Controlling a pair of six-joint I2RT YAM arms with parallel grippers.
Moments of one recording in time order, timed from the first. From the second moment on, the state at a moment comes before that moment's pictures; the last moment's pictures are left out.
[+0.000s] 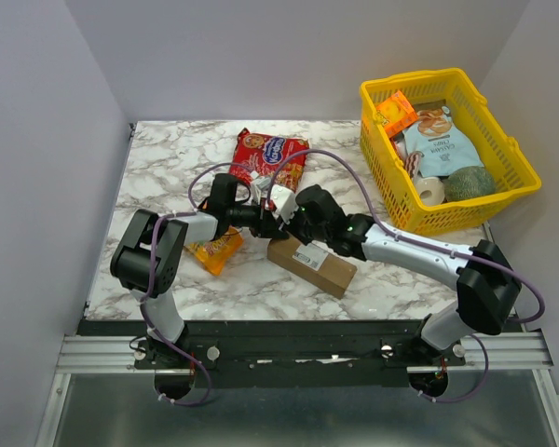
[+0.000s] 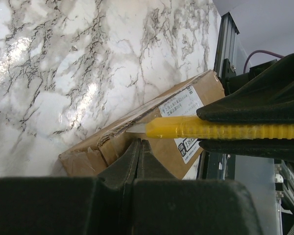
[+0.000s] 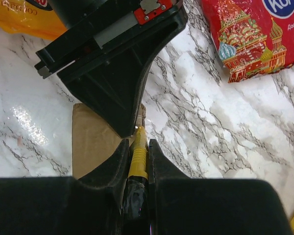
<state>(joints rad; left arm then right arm) -0.35 1.79 0.84 0.31 1.05 -0.29 0.90 1.55 1.09 -0.18 0.07 -0.28</state>
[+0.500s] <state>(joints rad) -0.35 1.81 0.88 0.25 1.08 -0.26 0.87 1.54 1.11 -0.25 -0.01 -0.30</state>
